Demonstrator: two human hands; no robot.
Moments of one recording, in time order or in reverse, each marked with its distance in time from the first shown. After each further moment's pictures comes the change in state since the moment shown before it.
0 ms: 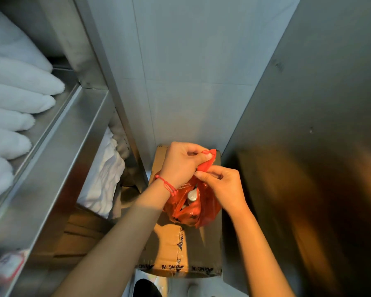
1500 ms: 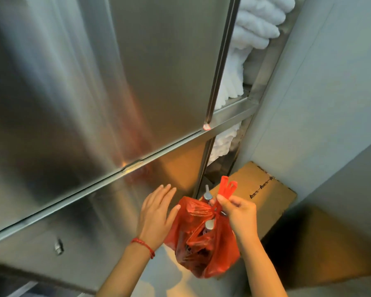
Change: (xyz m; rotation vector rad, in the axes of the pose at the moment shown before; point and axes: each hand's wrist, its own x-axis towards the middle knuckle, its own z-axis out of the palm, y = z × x) left_hand -0.471 -0.015 0.012 0.900 0.803 -0.199; right_hand -0.297 -0.055 0.024 0.011 -0.475 0.087
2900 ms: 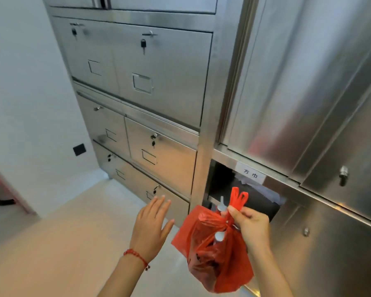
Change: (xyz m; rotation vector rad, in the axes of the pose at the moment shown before) left_hand -0.507 -0.017 -0.186 0.411 0.525 -1.255; right_hand -0.372 0.022 0.237 -0.161 -1.311 -0.014
